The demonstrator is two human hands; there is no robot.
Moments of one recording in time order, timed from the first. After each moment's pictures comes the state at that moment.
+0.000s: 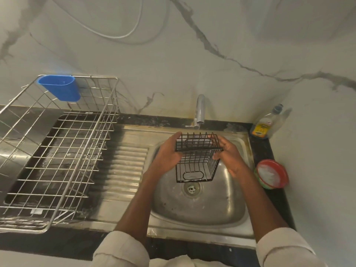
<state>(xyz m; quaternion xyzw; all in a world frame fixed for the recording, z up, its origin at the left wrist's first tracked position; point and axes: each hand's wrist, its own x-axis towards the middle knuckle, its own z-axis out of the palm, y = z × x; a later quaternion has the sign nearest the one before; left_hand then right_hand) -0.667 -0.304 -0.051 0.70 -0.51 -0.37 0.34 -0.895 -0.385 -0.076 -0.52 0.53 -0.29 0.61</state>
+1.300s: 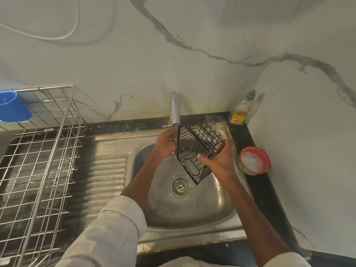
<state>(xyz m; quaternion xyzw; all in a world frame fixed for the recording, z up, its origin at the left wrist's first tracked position) -0.691 -0.415 -0.116 0.67 -0.49 -0.46 0.32 -0.911 -0.348 -0.080 -0.52 0.65 -0.39 0.39</state>
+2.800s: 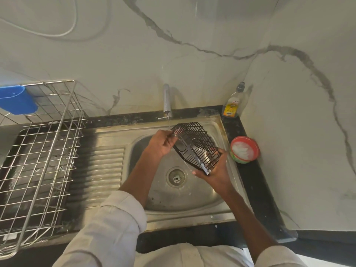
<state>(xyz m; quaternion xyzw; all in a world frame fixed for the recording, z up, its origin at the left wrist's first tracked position) -0.729 -0.368 -0.063 0.54 0.00 -0.66 0.52 -0.957 -0.279 -0.135 -0.56 0.55 -0.40 0.48</state>
